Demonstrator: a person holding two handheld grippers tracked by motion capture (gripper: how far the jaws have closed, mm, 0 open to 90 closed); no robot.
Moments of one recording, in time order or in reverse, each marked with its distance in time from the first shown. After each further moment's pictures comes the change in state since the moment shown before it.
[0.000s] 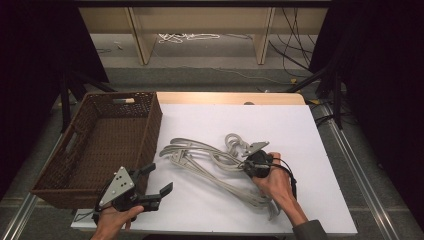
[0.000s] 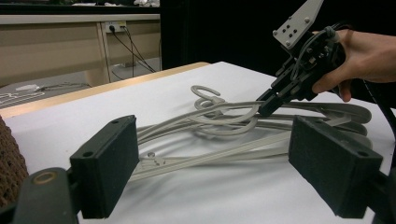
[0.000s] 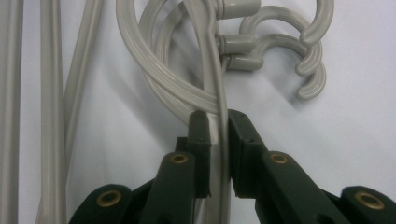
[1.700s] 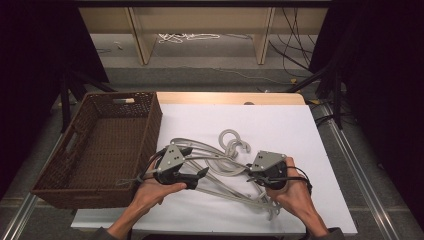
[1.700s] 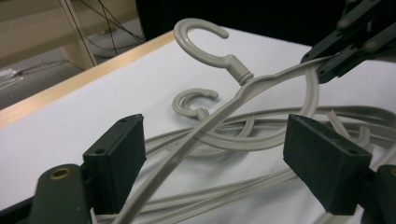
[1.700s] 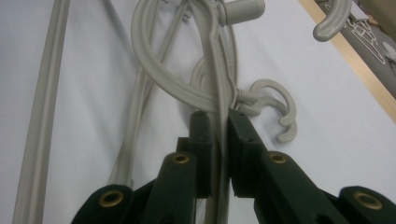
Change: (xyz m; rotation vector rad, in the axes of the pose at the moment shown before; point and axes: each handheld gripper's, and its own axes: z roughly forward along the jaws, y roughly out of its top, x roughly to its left) left arm -0.025 0.045 0.103 0.248 -0.045 0.134; right arm 0.023 -0.008 -0.072 -0.188 0.010 -0.259
